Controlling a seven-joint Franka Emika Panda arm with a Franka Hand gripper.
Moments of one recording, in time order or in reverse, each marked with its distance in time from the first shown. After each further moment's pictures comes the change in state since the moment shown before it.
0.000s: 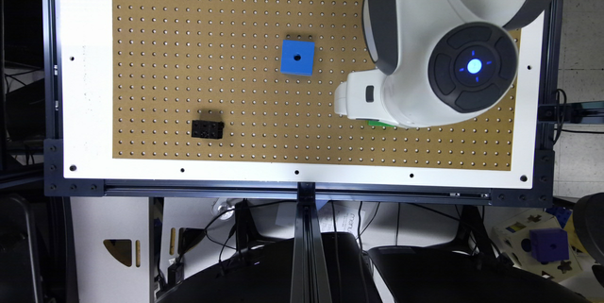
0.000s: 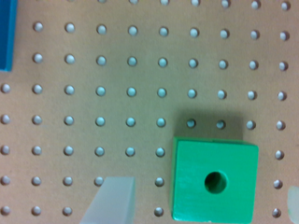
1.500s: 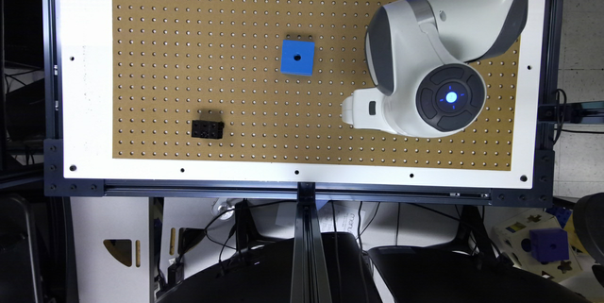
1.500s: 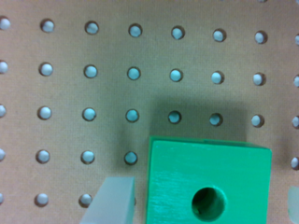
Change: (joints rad) arm 0.013 0.182 0.023 0.106 0.000 0.070 0.005
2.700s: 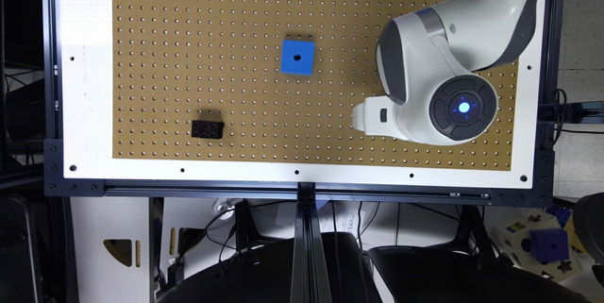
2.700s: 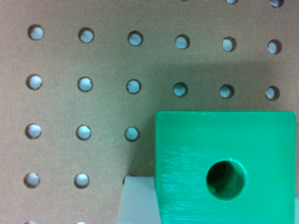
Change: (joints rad) arm 0.016 0.045 0.003 0.047 -0.002 -0.003 0.019
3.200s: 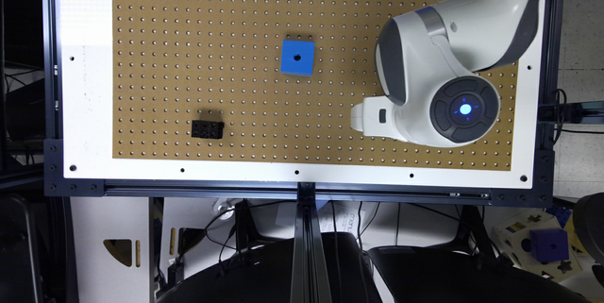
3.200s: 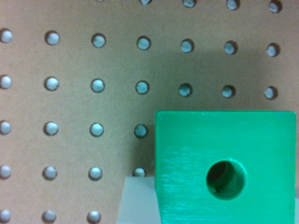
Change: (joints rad) arm -0.001 -0.056 -0.005 0.000 0.000 -0.062 0.001
